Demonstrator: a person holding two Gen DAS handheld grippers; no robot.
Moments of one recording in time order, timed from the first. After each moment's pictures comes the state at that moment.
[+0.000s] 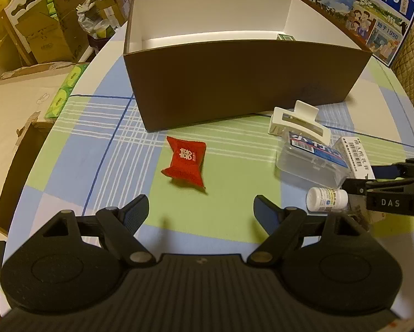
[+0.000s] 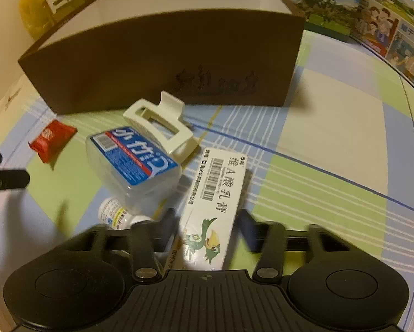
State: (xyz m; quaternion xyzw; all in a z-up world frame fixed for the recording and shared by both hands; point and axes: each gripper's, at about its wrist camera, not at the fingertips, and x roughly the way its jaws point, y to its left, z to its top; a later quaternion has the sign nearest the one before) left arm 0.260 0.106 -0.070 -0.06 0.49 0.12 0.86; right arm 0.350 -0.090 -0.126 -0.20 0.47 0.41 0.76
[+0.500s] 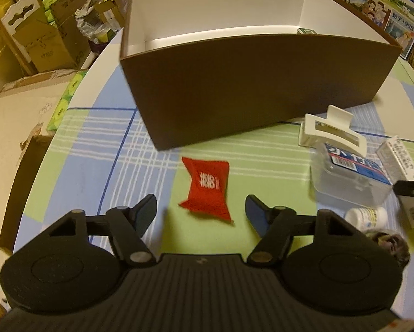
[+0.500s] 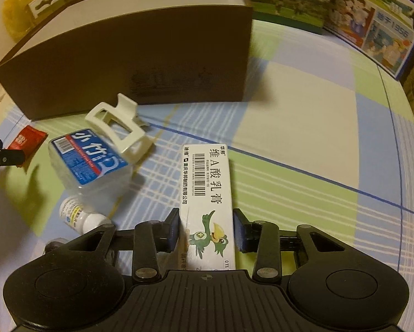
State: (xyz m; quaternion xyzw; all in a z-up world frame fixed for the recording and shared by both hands) left arm 0.298 0.129 -0.097 -0.03 0.50 0.13 0.86; right arm 0.379 -0.119 -0.127 -0.20 0.47 0.38 0.77
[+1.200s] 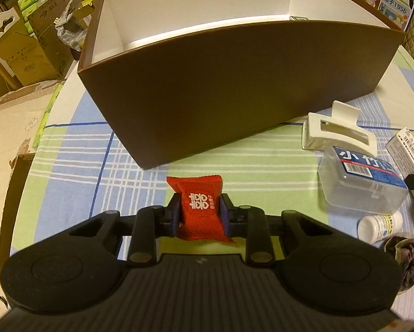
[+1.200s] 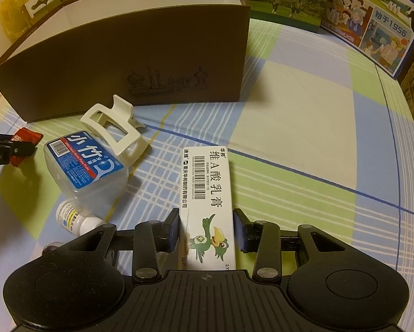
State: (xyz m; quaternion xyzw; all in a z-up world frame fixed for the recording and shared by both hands) left arm 0.320 0.131 -0.112 -0.01 0.51 0.10 0.86; right arm 0.381 -0.118 -0.128 -0.20 0.47 0.37 0.77
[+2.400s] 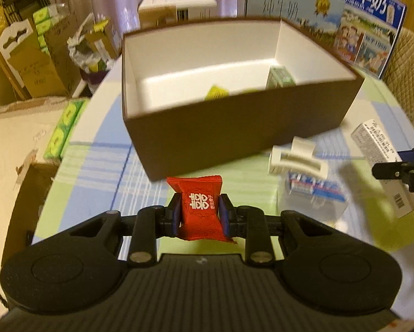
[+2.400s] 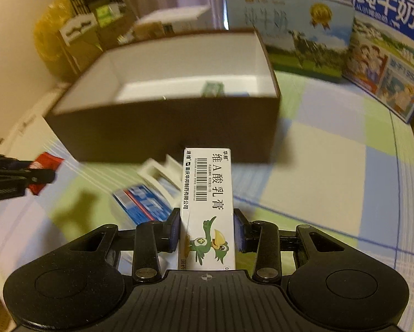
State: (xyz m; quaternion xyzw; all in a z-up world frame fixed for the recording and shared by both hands) left arm 0.280 0.117 -0.039 -0.03 0.44 0.10 0.89; right arm 0.369 -0.107 -0.056 -0.15 0.42 0.45 0.77
